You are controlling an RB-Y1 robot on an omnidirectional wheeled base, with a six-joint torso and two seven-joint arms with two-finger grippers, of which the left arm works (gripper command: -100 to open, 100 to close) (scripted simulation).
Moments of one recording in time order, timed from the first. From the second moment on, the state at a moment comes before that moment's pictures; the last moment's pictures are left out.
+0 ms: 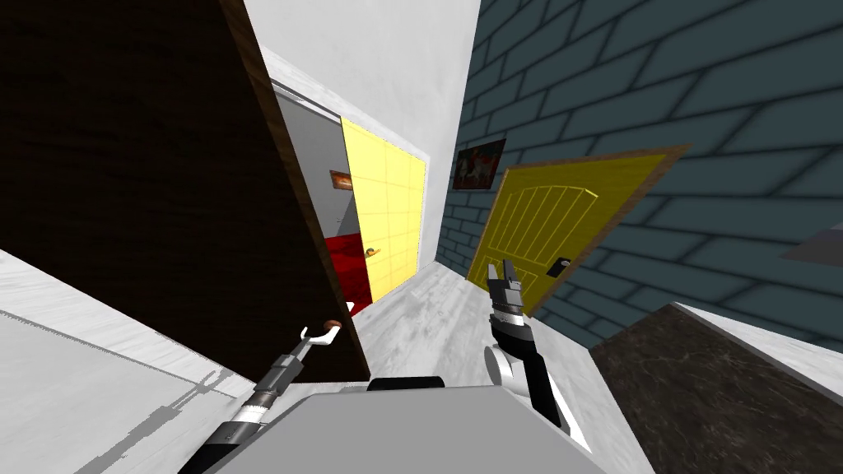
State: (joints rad) arm 0.20 0.48 -0.01 -0.57 0.02 -1.20 0.46
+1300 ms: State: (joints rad) arm 0.04 0.44 -0.06 -0.52 0.07 -1.11 0.40
